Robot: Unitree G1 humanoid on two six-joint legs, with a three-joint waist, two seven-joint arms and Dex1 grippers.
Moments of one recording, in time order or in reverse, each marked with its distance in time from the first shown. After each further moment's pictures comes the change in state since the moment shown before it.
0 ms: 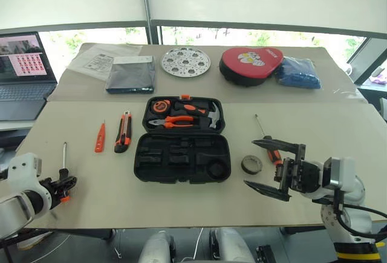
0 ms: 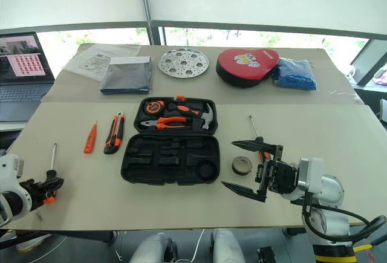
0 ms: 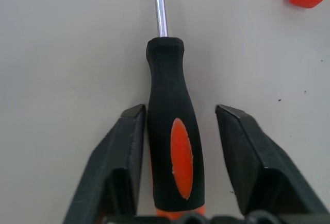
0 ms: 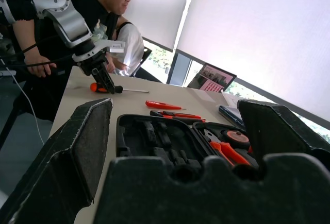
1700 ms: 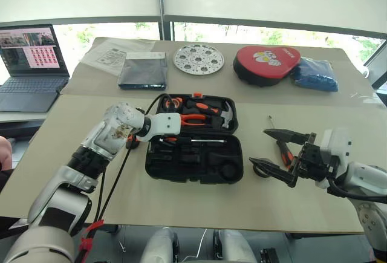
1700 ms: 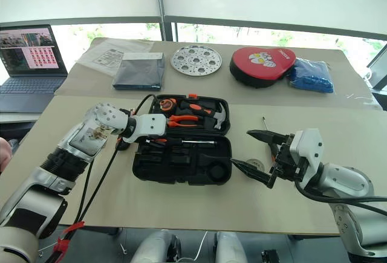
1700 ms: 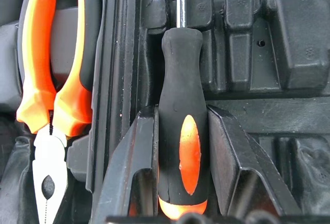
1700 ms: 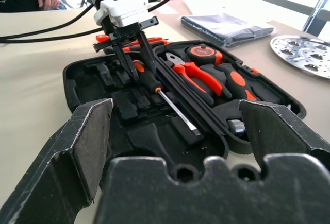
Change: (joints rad) left arm -1.062 -0.184 -1.179 0.590 1.436 -1.035 -1.519; right arm 0.057 -0.228 -0.132 -0.271 -0.035 0.563 -0.396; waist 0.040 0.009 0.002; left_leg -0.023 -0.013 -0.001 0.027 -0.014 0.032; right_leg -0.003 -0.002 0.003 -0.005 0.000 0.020
